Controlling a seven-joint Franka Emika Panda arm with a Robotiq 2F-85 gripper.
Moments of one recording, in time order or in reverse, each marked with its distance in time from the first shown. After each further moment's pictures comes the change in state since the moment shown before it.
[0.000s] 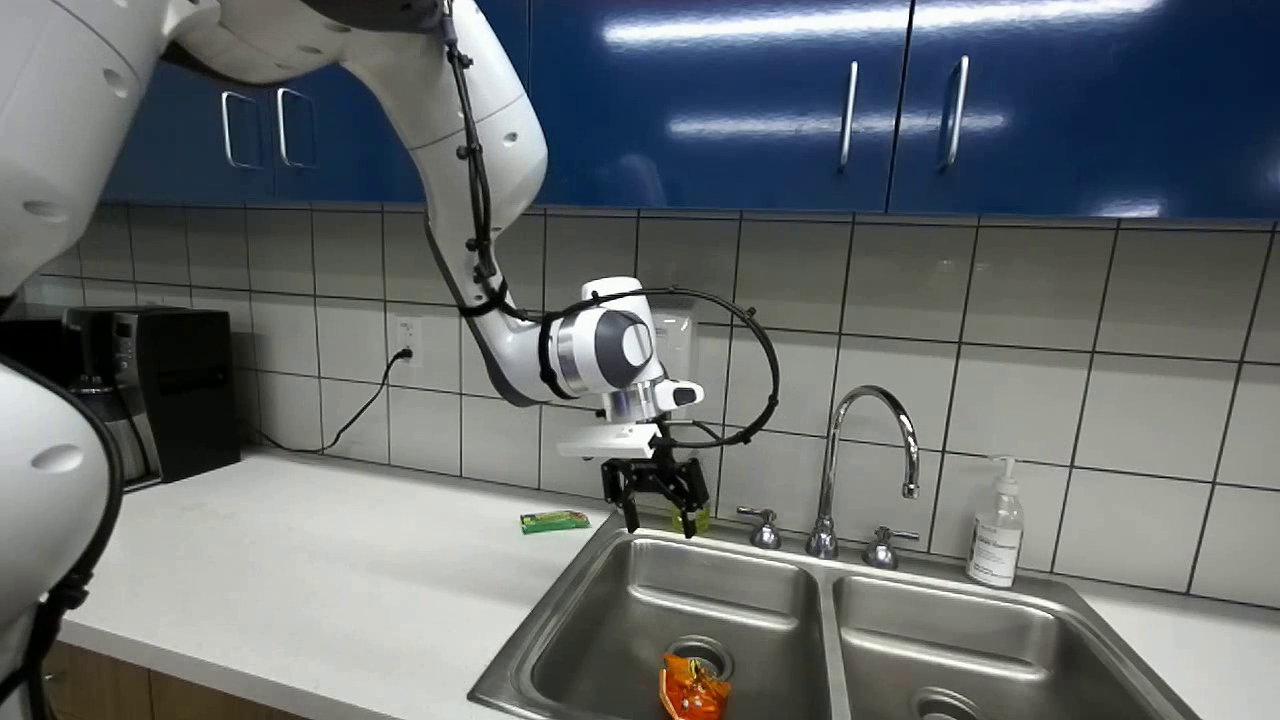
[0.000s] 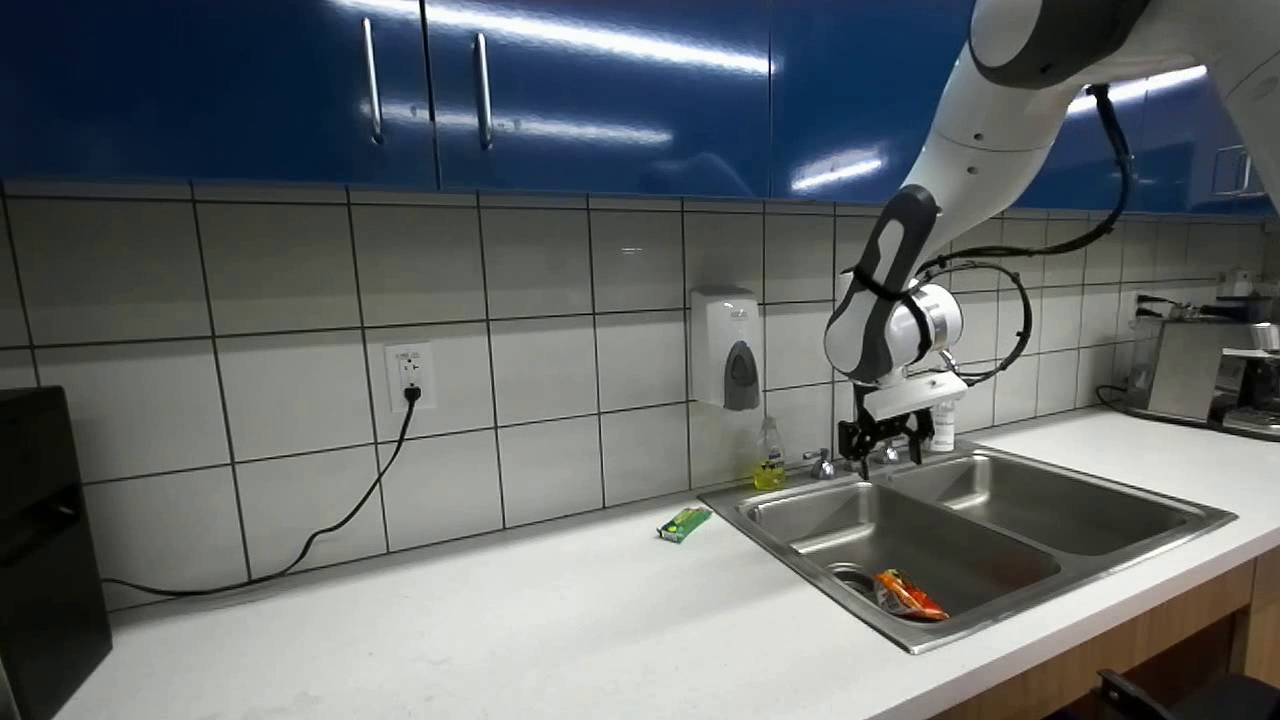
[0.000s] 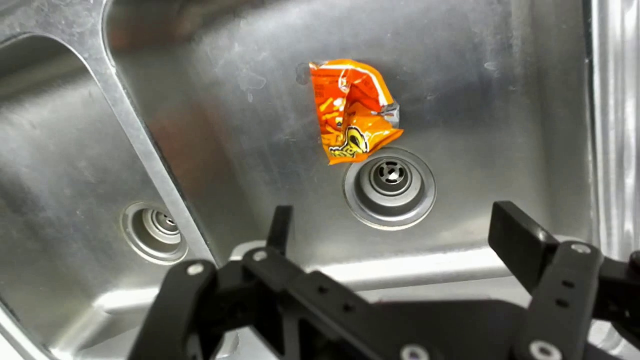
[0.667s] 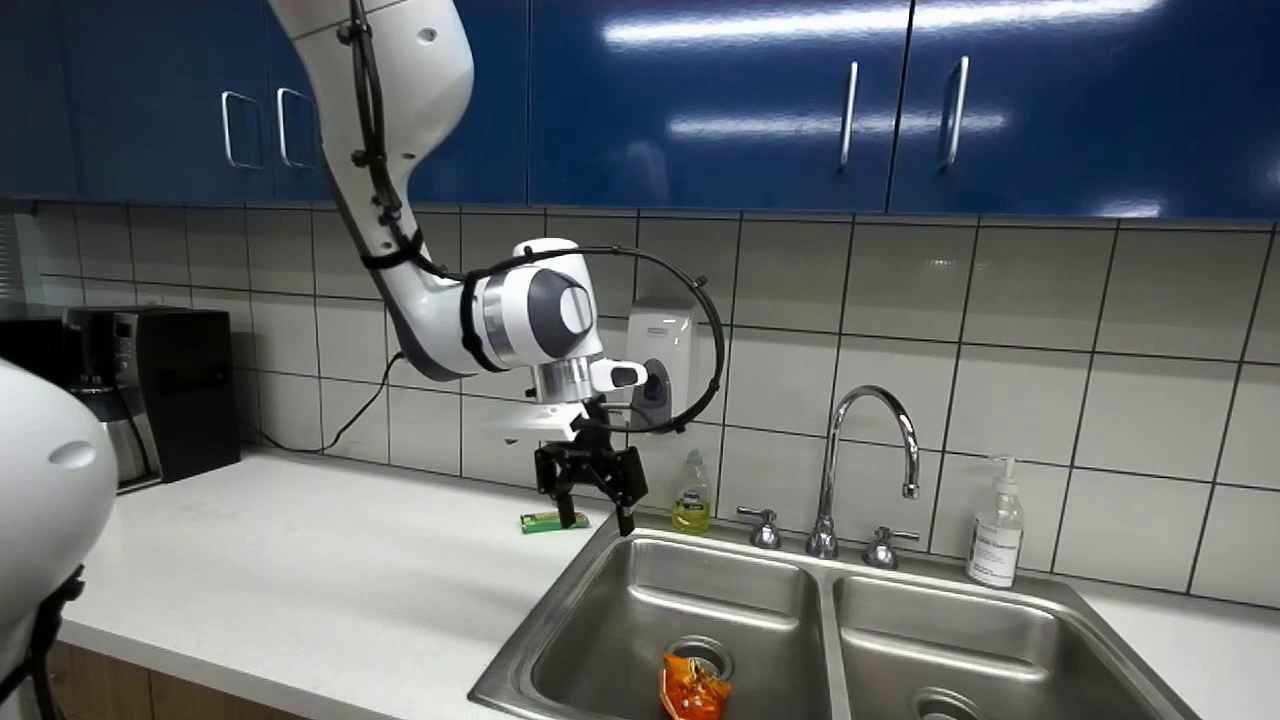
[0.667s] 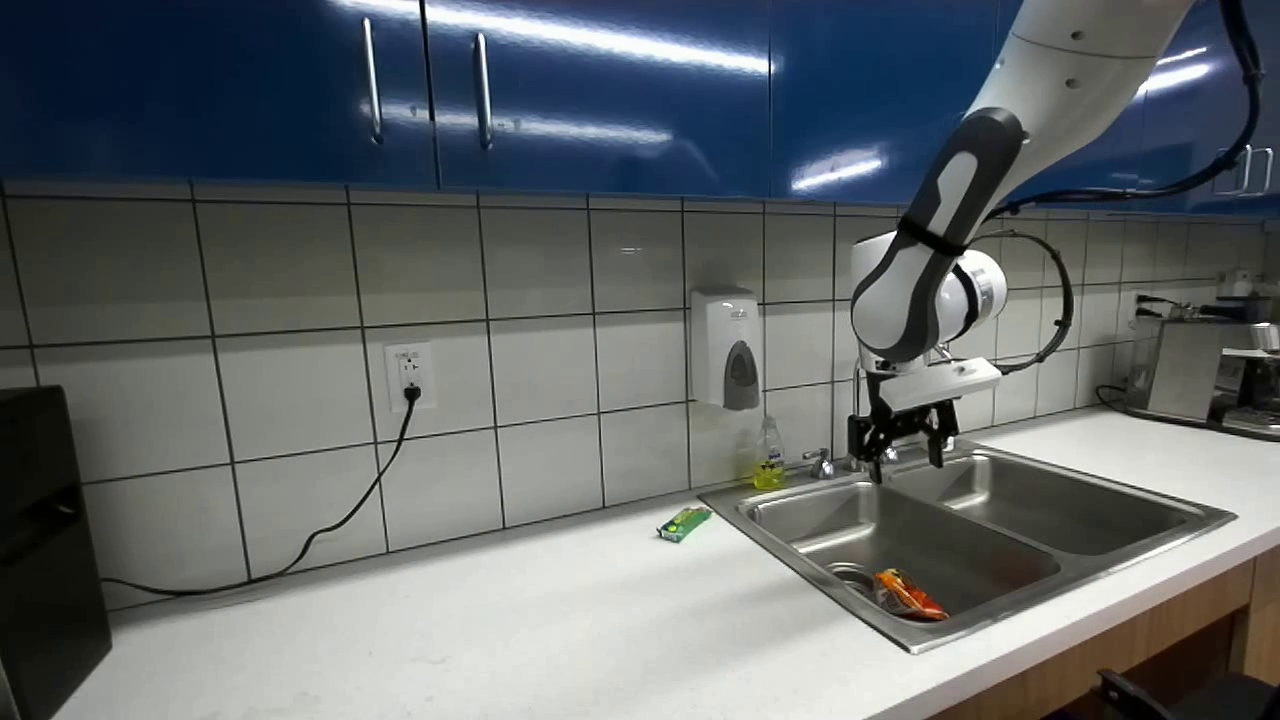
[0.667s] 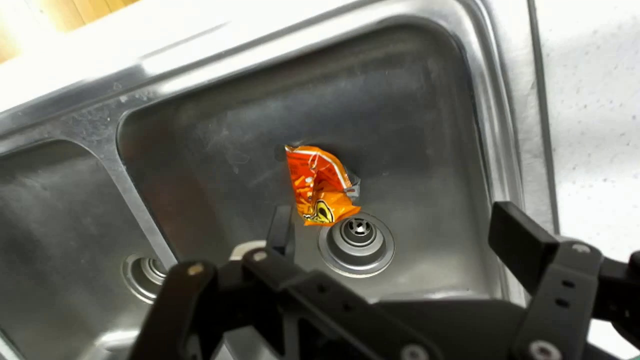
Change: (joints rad) arm 0.036 -0.308 0.027 -0.314 -0.118 -0.031 0.139
